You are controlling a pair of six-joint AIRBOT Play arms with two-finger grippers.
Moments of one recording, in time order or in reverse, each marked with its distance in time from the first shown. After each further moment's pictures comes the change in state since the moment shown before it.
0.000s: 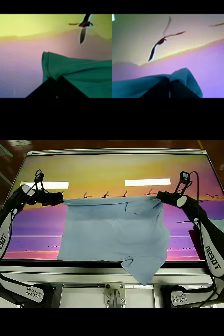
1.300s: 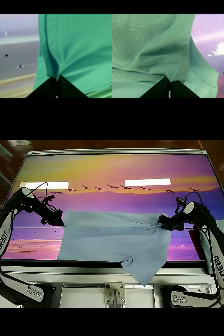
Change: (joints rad) left arm 0.039 -0.057 -0.005 0.032 -0.665 -0.043; right arm -0.067 0.110 -0.138 -0.137 0.665 0.177
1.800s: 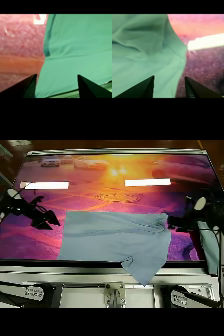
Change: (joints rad) left arm 0.106 0.154 -0.088 0.011 -0.051 -0.003; right arm -0.063 0.115 0.055 -0.136 0.244 -0.062
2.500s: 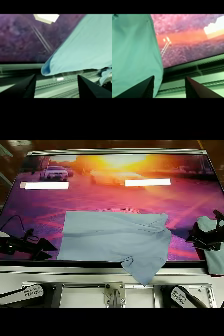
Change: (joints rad) left arm 0.338 0.263 -0.689 -0.164 0.151 0.185; right arm -0.380 0.208 -0.135 0.145 0.193 -0.150
